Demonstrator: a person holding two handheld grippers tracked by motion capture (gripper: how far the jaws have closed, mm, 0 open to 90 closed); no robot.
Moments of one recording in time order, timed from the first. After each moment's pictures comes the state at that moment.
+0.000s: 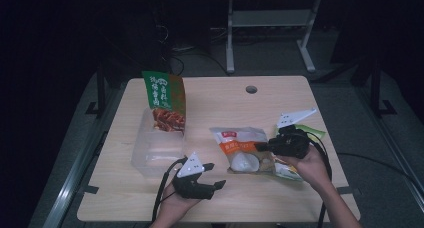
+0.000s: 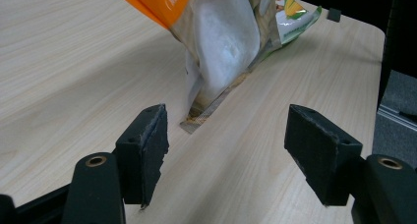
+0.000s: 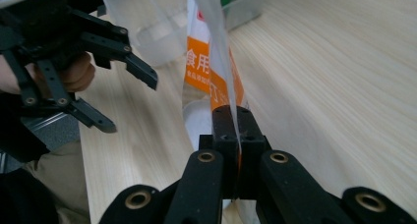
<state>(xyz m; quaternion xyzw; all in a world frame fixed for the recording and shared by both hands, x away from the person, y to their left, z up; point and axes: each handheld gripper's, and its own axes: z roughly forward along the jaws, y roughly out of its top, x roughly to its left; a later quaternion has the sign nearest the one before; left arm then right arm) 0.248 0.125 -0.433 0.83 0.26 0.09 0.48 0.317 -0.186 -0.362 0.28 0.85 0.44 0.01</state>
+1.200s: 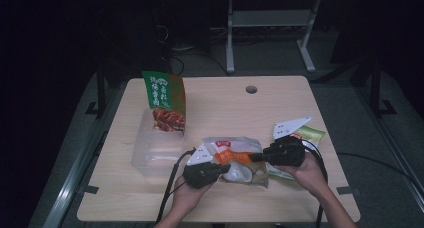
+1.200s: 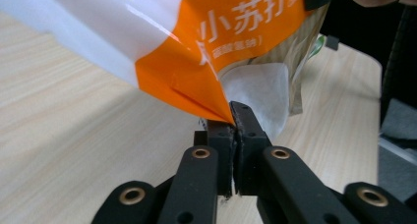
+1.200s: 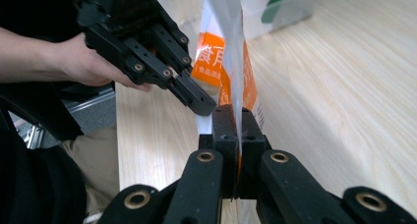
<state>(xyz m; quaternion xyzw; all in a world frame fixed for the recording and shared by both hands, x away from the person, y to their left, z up) 0.269 0.098 -0.434 0.82 0.28 0.06 0.50 0.305 -0.178 -0.374 0.21 0.86 0.46 -0.03</state>
